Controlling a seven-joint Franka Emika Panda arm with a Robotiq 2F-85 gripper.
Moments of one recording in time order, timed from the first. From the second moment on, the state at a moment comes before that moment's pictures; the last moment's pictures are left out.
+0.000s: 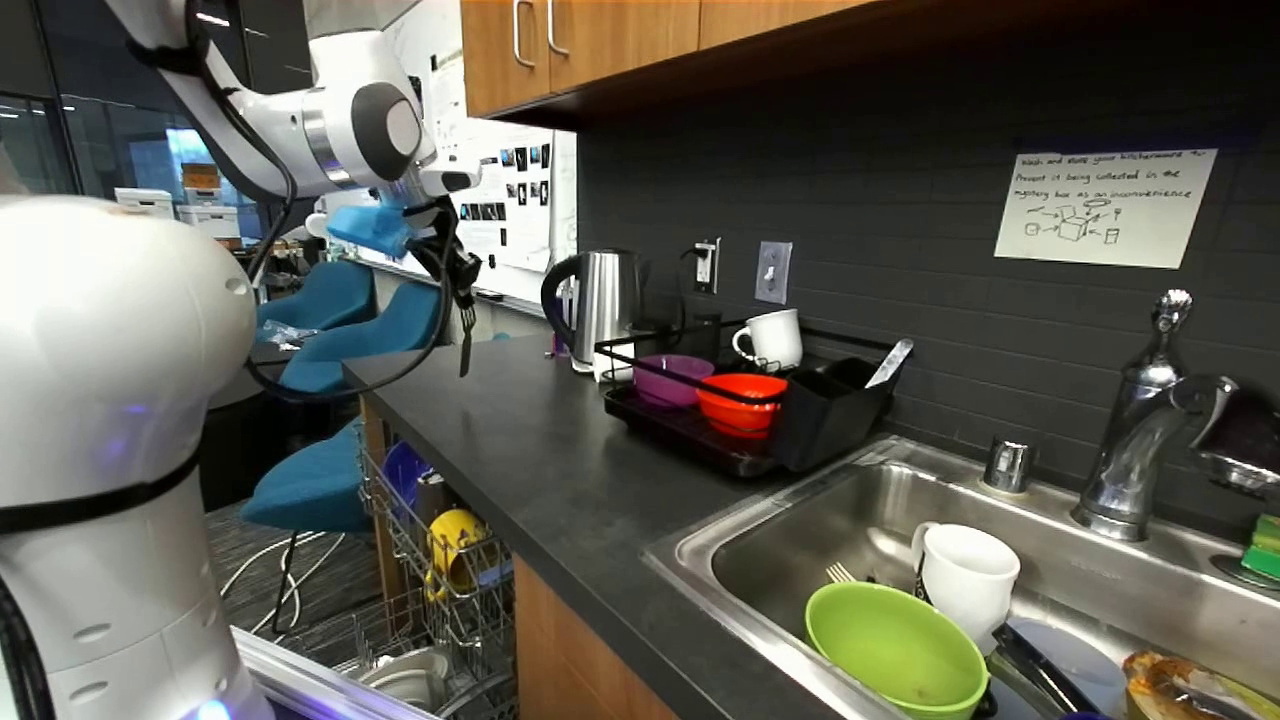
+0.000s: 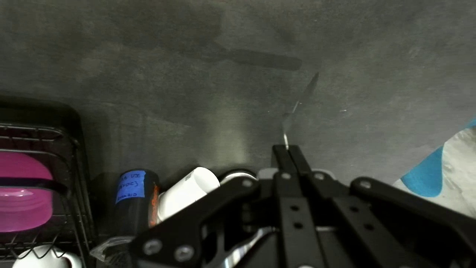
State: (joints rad) arm 0.07 -0.40 0.14 -2.69 -0.14 2.82 0.61
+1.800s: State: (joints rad) arm -0.58 -0.83 0.24 -2.78 -0.33 2.40 0.91
